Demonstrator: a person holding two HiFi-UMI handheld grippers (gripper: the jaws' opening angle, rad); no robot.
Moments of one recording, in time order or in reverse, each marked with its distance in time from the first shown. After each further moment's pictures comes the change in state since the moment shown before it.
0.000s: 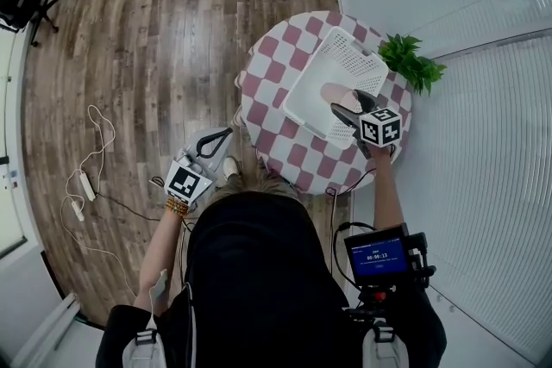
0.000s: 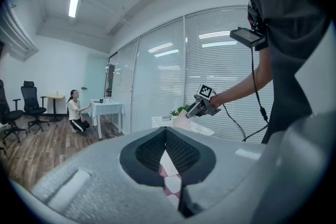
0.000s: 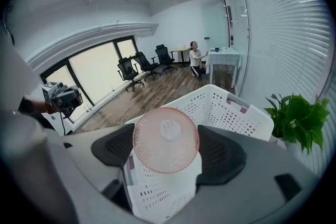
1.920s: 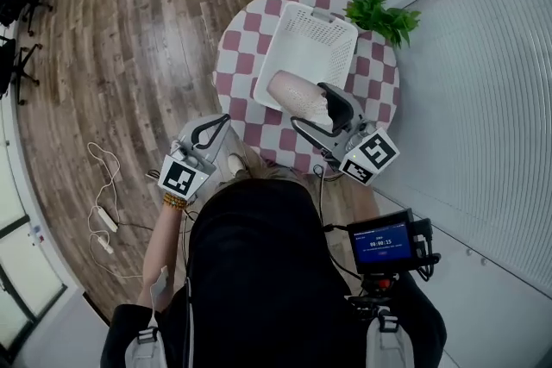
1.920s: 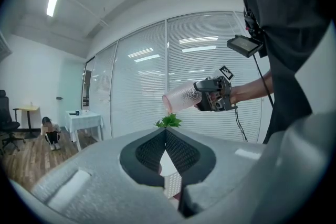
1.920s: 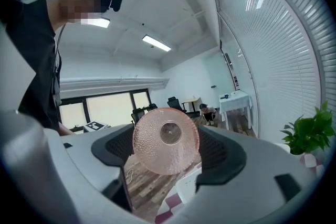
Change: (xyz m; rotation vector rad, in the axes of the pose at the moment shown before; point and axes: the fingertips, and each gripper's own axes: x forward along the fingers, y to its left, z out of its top) left arm 0.074 -0.029 0.053 0.074 -0.046 -0.197; right arm -0.123 0.132 0.087 -0.001 -0.629 0.133
